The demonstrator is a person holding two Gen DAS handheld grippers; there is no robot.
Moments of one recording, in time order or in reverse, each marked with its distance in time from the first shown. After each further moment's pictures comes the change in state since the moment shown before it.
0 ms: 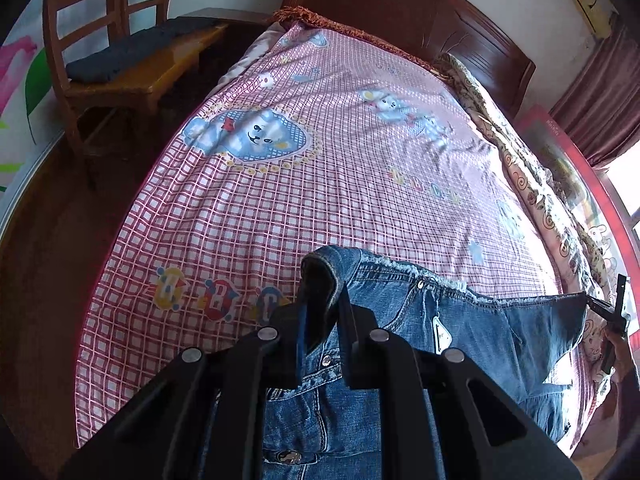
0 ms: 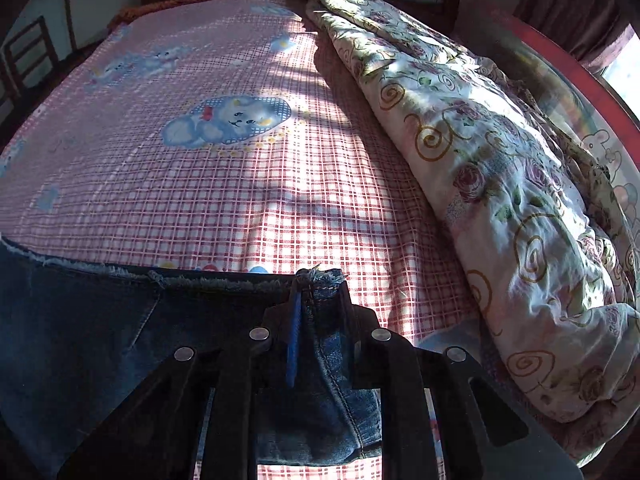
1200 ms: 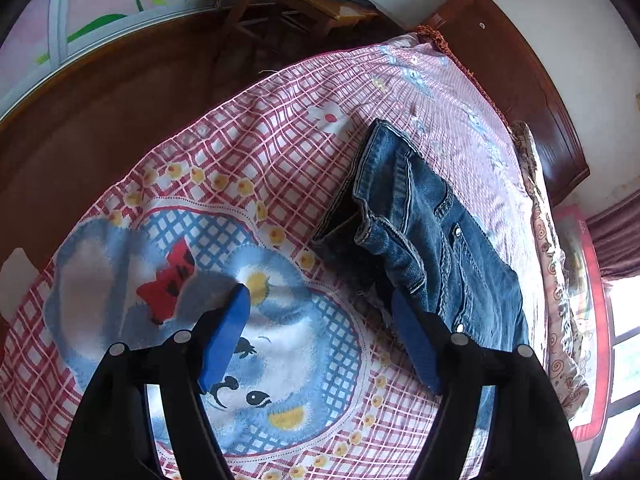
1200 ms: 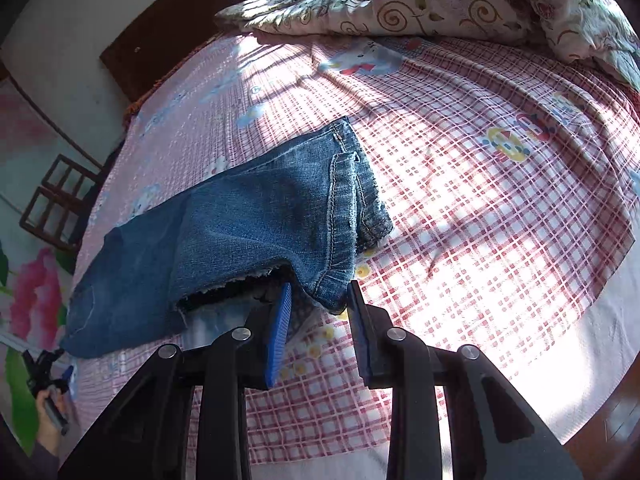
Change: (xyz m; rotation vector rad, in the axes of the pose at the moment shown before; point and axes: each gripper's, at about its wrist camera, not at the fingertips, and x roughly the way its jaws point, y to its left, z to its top) left arm -0.112 0.091 -0.277 -0.501 -0.041 0.062; right arm -0.143 -0.040 -0.386 0.584 -0.009 0.359
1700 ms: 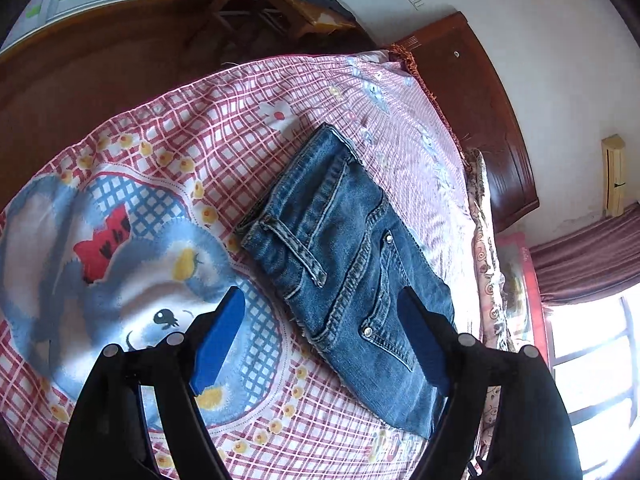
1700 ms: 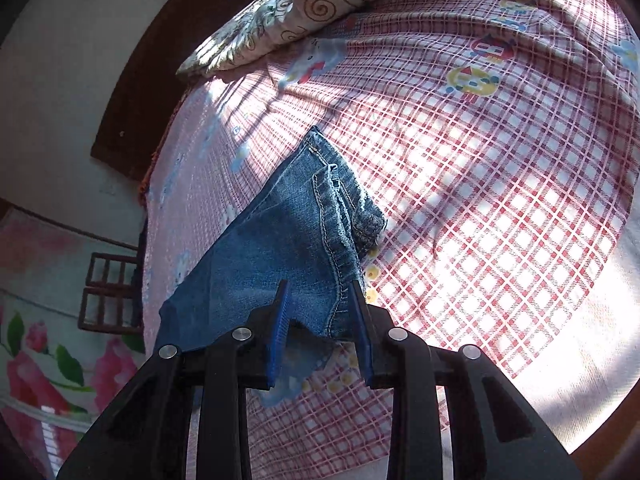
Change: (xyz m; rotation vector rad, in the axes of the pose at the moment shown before) left arm -0.009 -0.013 -0.025 -0.085 -0.005 -0.235; right arm 0.000 -0.032 0.004 0.375 0.007 0.160
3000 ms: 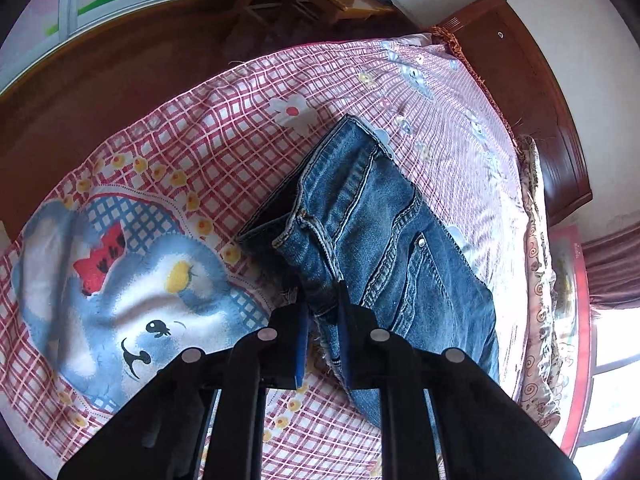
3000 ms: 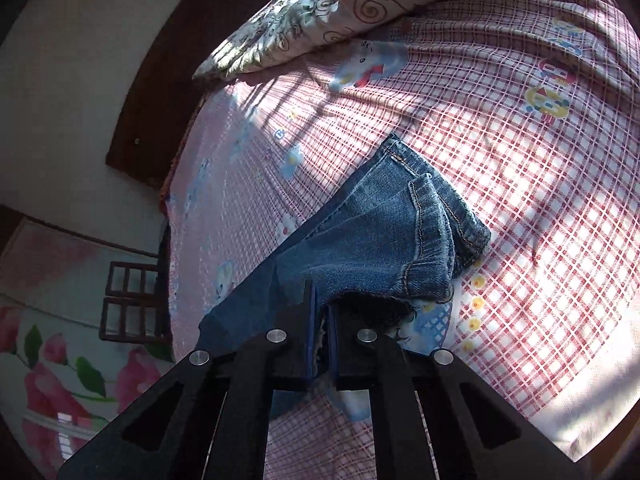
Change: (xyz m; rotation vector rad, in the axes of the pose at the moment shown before) left arm 0.021 -0.033 0.028 -0.003 0.058 0.263; right arm 0.002 0.069 0.013 -0.005 -0.021 0.055
